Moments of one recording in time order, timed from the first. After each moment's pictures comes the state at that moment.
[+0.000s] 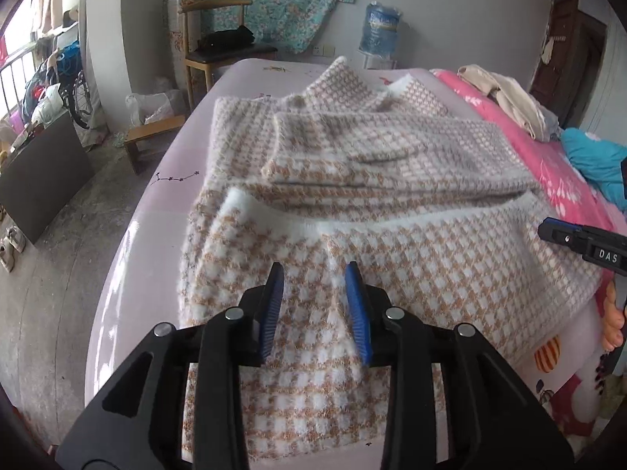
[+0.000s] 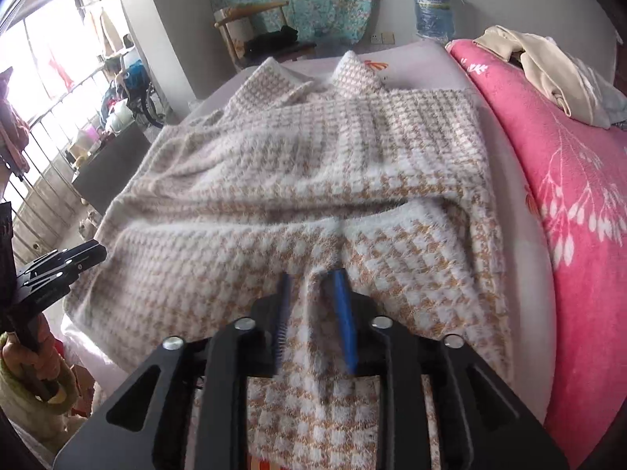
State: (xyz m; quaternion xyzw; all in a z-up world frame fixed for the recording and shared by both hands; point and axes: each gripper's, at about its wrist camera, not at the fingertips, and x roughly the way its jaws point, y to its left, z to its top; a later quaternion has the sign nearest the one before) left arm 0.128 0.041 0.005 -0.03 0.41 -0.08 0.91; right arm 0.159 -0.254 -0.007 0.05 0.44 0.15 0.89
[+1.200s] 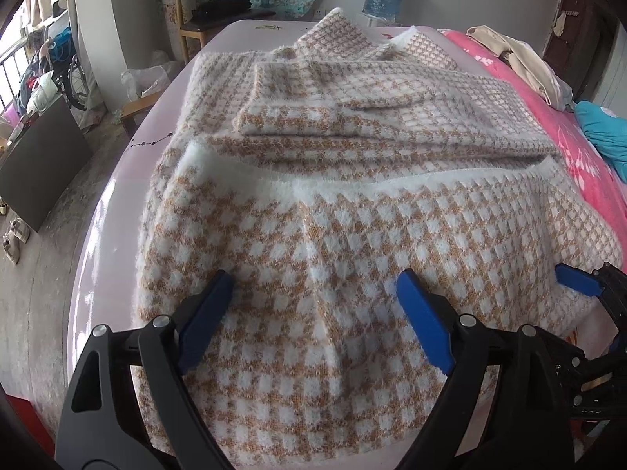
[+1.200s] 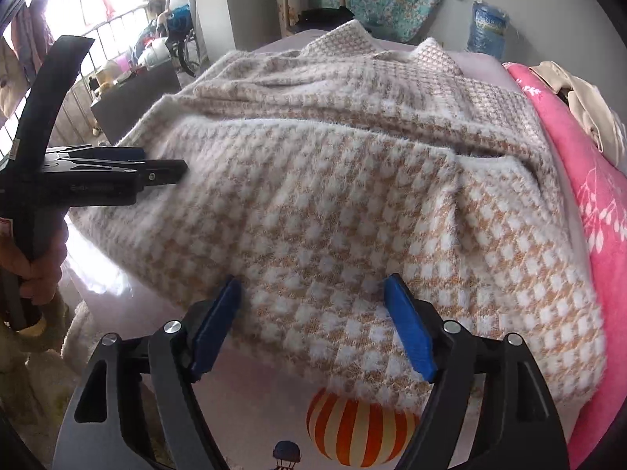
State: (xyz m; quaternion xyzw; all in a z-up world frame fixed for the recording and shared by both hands) left arm 0.148 0.010 -0.030 0.00 0.48 -0.06 0.88; right arm 0.096 -0.185 -0.042 -0.05 0.44 0.19 0.88
